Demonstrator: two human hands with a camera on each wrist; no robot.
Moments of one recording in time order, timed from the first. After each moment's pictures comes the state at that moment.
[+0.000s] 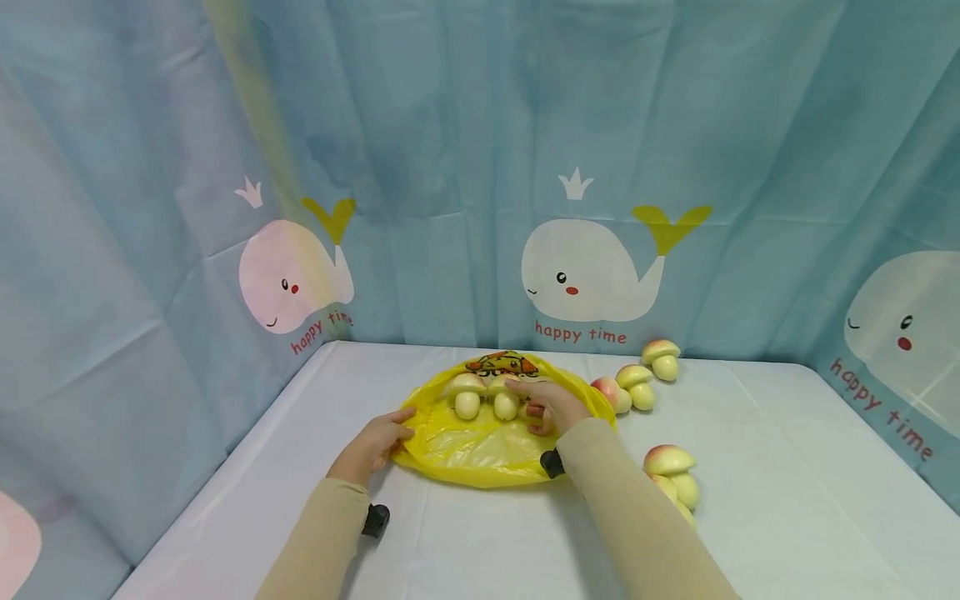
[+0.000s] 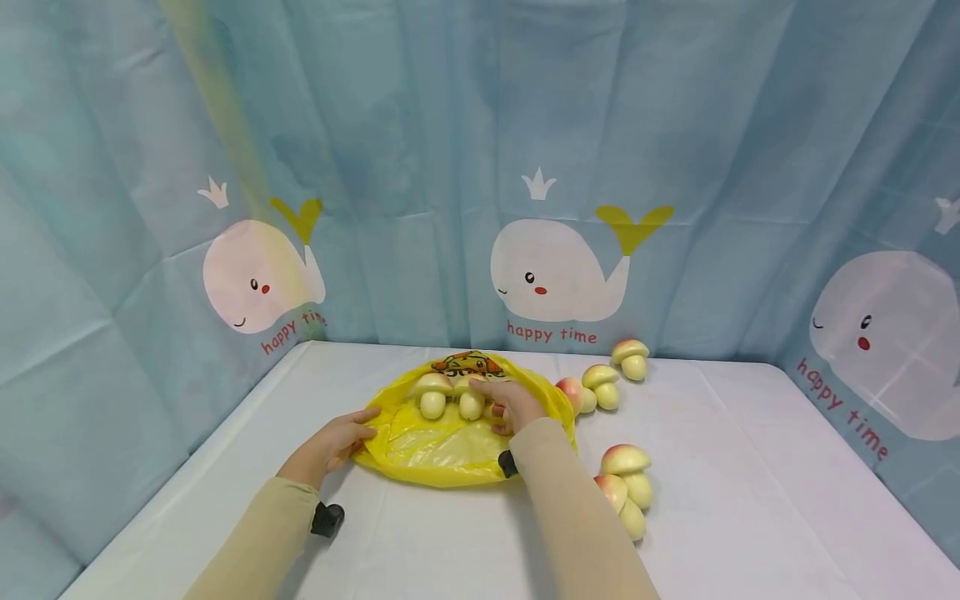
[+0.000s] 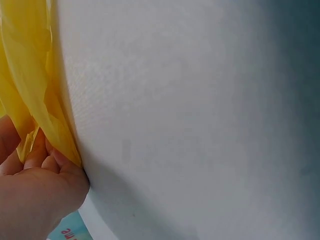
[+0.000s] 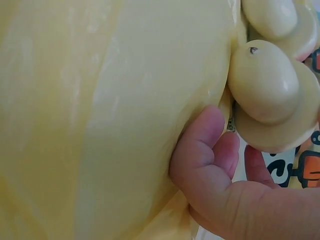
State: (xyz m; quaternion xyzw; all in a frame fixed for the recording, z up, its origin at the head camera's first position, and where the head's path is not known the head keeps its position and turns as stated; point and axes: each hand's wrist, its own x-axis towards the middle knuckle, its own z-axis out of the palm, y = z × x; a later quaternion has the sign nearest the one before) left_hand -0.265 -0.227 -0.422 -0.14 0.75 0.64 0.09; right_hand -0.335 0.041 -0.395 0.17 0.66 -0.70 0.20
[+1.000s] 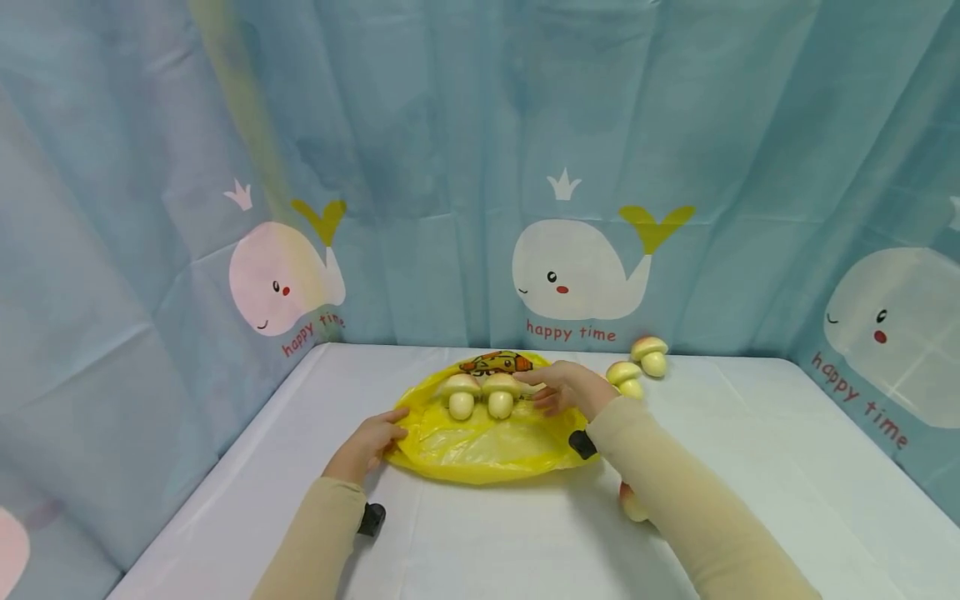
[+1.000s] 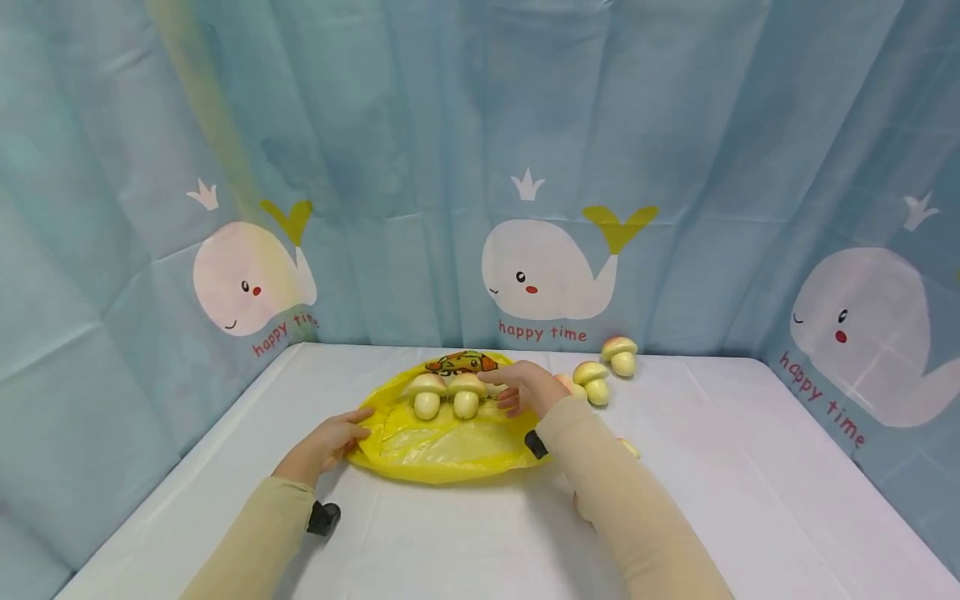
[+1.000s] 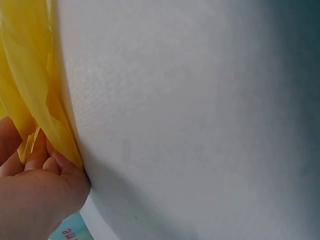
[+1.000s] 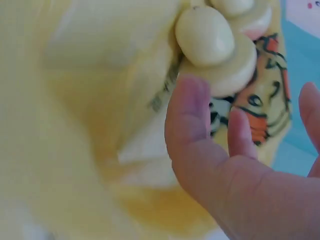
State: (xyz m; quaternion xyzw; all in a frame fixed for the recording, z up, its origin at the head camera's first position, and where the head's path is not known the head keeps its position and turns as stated) left_hand -0.265 -0.227 -0.422 -0.14 0.75 0.64 0.10; right_hand -0.336 0.069 -0.348 0.15 0.74 -0.60 0.26
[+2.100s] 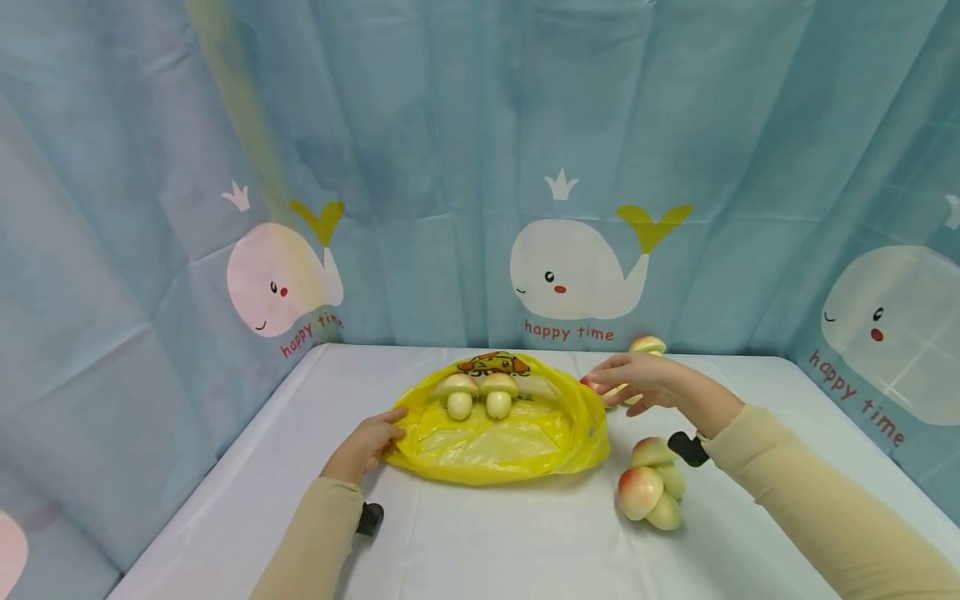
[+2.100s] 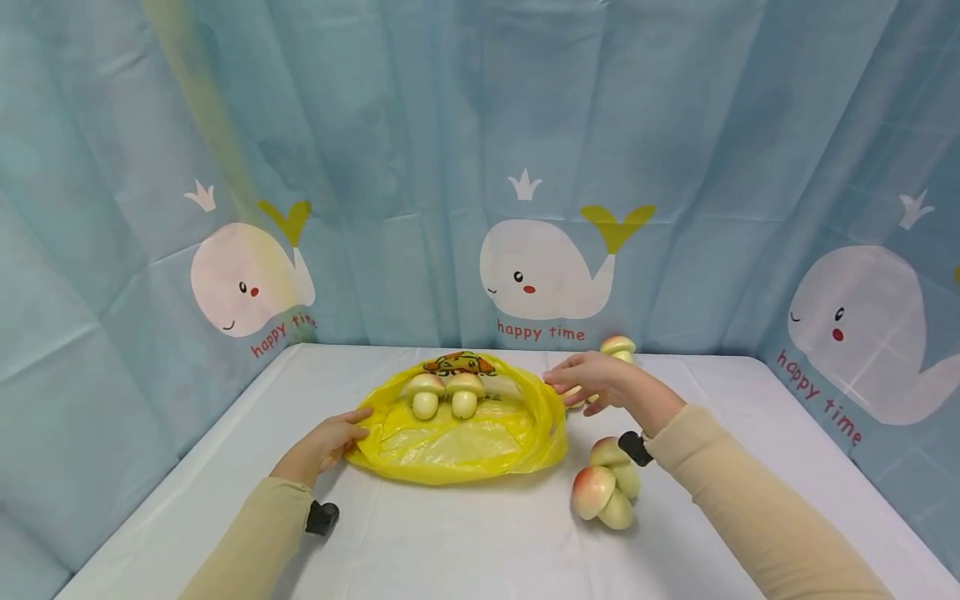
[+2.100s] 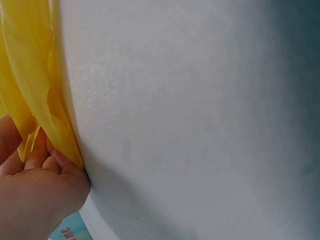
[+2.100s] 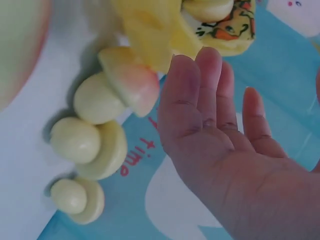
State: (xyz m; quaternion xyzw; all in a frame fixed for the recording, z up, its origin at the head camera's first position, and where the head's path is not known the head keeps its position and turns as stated) left_hand -0.265 -0.227 -0.421 -0.14 0.74 0.64 0.10; right_hand -0.296 0.179 -0.300 -0.04 0.84 -0.47 0.27
